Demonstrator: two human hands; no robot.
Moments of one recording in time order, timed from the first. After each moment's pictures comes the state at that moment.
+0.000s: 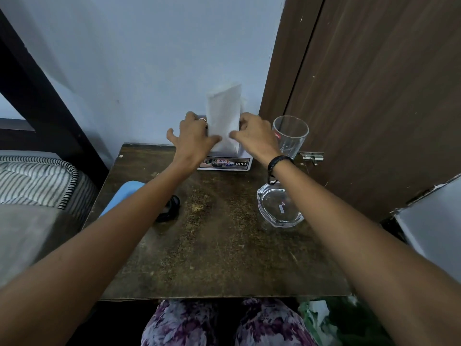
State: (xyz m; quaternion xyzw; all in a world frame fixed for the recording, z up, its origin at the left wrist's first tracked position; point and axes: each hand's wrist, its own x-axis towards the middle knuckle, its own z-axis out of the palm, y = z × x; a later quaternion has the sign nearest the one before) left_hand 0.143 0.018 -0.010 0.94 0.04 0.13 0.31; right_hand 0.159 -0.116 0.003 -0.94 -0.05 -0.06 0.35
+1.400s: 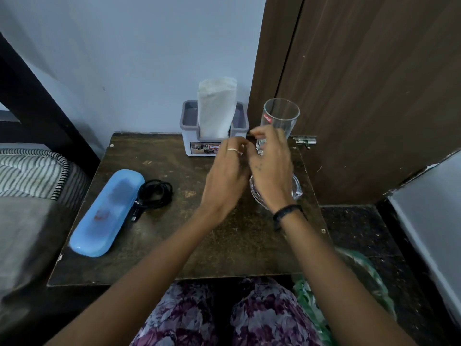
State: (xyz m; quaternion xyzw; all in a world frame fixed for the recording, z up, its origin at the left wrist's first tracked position) left_hand 0.053 -0.049 -0.037 0.86 -0.13 0.16 0.47; right_hand 0.069 -0.140 -0.028 -0.90 -0.01 -0.24 0.38
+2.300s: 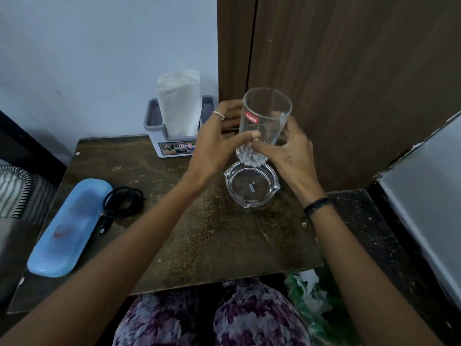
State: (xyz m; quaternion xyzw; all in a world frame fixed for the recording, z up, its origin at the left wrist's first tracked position) left_hand 0.088 -0.081 -0.003 0.77 -0.14 0.04 0.62; right_hand 0.066 -0.224 -0.015 -0.83 0.03 -0.12 0.54
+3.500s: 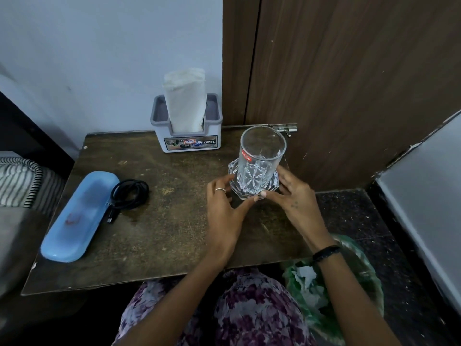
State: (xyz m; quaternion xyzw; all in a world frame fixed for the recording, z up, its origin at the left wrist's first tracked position) left_hand -0.005 -0.094 -0.075 0.80 0.04 0.04 0.60; right_hand 0.007 -0.236 -0.069 -0.81 0.05 0.00 0.59
